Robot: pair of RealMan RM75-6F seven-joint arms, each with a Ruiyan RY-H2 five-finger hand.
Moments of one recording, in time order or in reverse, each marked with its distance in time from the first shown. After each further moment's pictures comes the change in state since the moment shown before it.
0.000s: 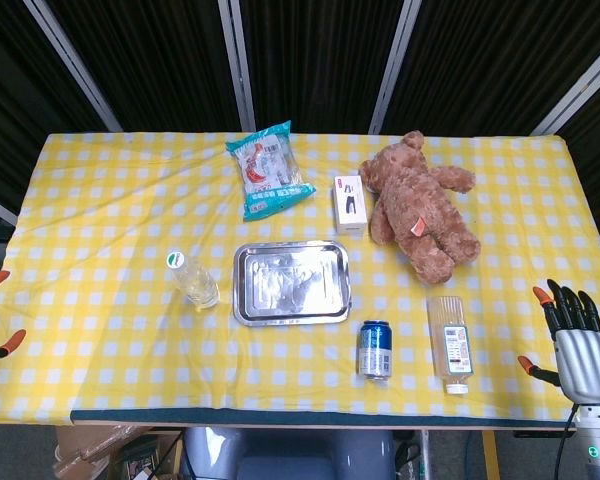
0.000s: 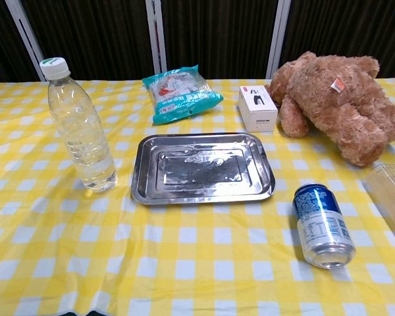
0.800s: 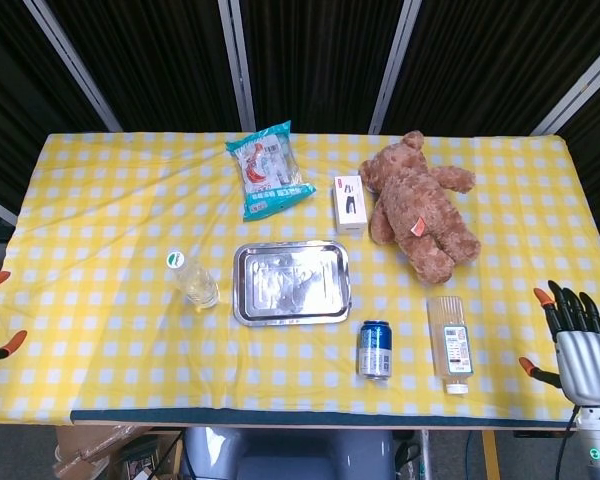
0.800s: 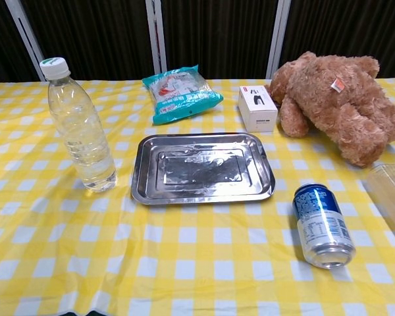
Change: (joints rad) left arm 0.003 0.005 0.004 -0.019 0.006 0.004 -0.003; right arm -0.008 0.009 -0.005 -0.005 -0.004 0.008 0.000
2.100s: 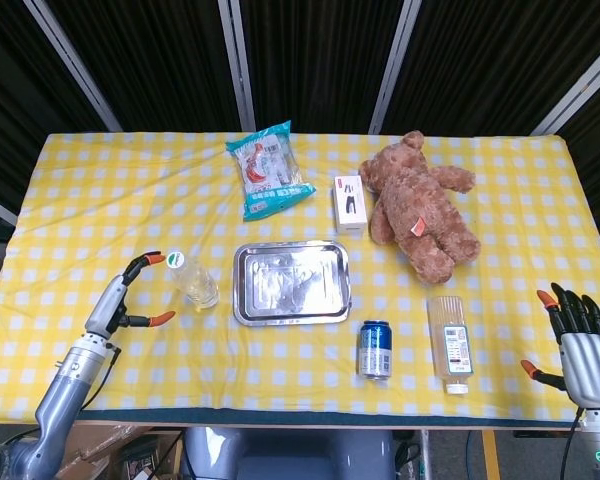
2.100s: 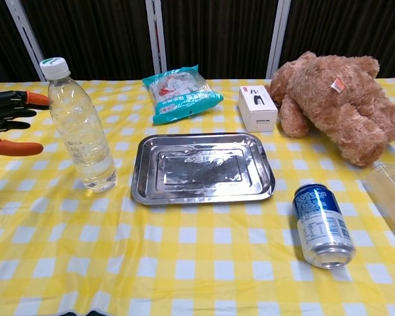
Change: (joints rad) left arm -0.298 -0.321 -0.114 -0.013 -0.163 -0.445 -0.516; right arm -0.005 0.020 -0.004 -0.005 0.004 -0.013 0.049
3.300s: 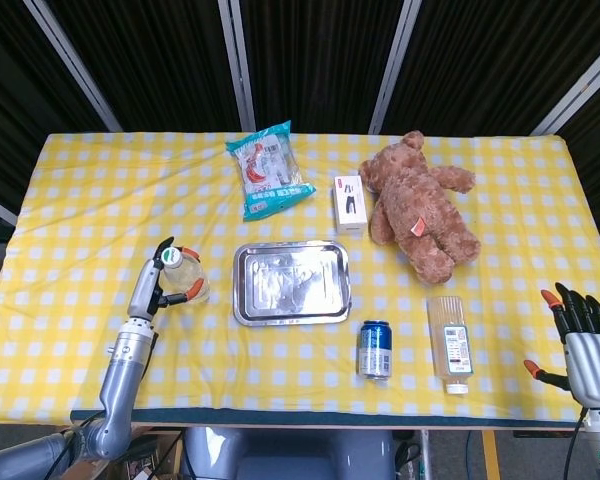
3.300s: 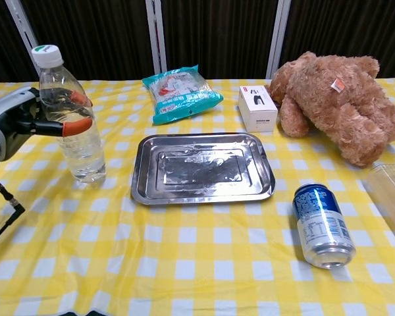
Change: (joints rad) left arm -0.081 -0.284 -0.120 0.107 -0.139 0.086 0.145; right arm 0.000 0.009 0.004 0.000 0.011 -0.009 0.020
